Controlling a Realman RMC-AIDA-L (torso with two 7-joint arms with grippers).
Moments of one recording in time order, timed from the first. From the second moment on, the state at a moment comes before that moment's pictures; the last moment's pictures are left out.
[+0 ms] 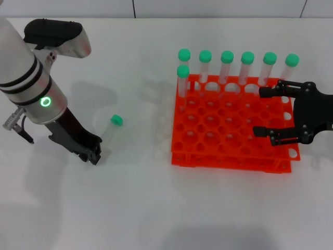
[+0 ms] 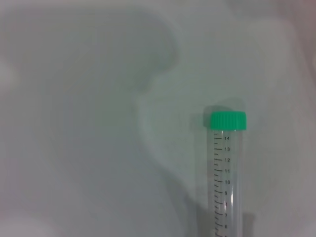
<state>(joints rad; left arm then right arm) -0.84 -2.08 1.18 0.84 2.78 1.58 -2.78 0.51 1.95 -0.96 -0.63 -1.73 -1.57 1.06</state>
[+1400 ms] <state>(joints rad) -0.66 -2.04 1.10 1.02 1.86 1.38 -1.75 0.49 1.95 -0.85 -0.63 -1.73 -1.66 1.08</state>
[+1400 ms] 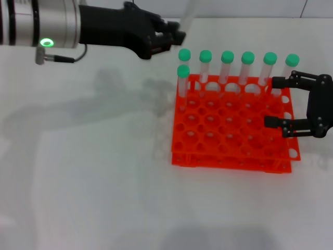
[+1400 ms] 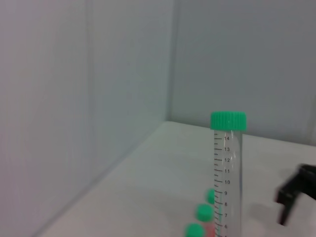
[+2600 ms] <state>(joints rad) -0.88 -2.01 1.08 0.61 1.95 1.41 -1.54 0.54 1.93 -0.84 -0.56 -1.45 -1.69 1.30</state>
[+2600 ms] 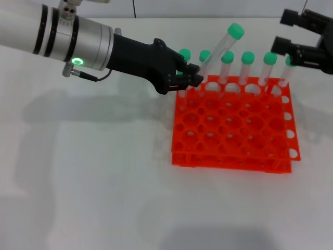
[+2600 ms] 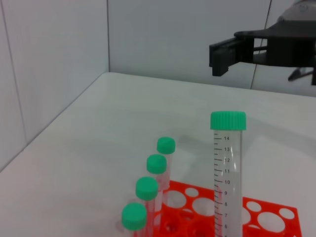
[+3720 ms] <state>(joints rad) -0.87 -2.03 1.08 0.62 1.94 1.39 -1.47 0.62 2.02 -0.86 -0.21 -1.30 -1.61 1.03</state>
